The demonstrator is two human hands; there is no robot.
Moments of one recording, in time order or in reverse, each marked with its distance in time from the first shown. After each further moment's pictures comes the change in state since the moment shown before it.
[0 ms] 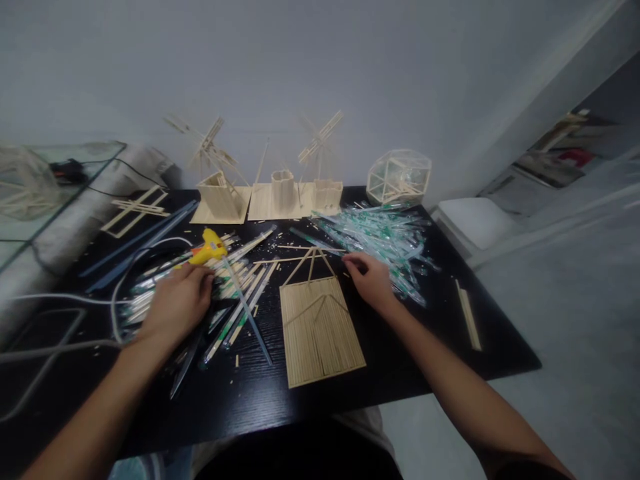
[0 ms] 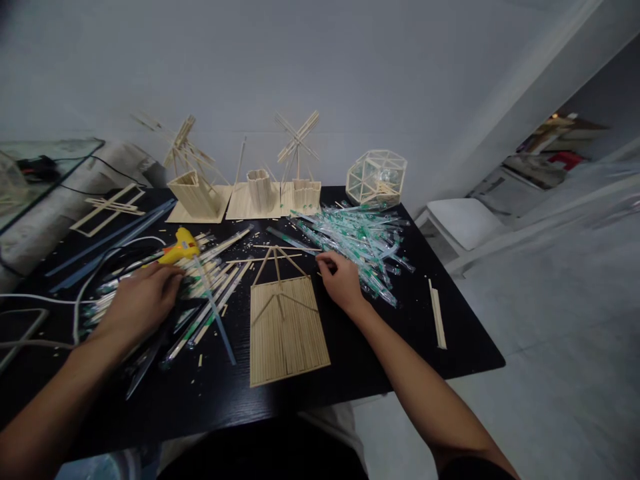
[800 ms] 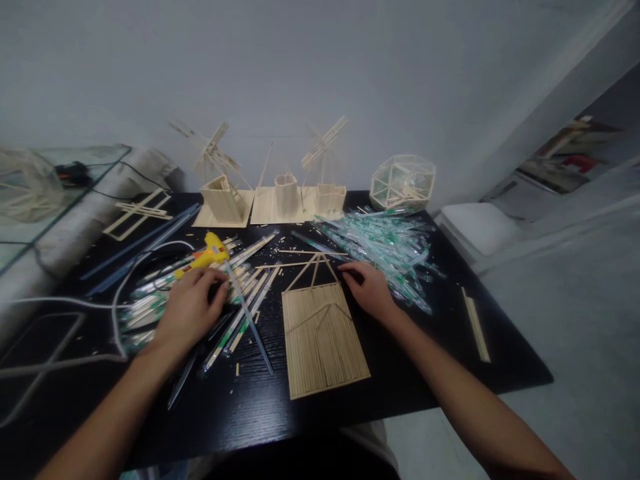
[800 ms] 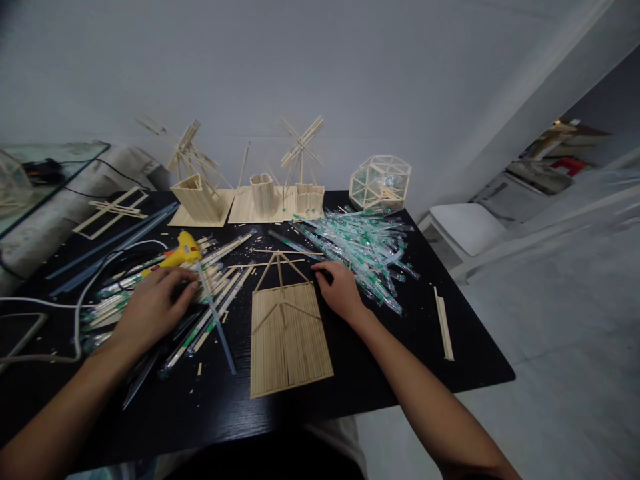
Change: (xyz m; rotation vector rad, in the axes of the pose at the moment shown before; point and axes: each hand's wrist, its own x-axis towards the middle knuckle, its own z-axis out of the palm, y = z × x) left_hand -0.002 0.010 0.012 -0.238 0.160 0.091; right_hand -0.002 0.004 0.003 -0.119 -0.112 -0.144
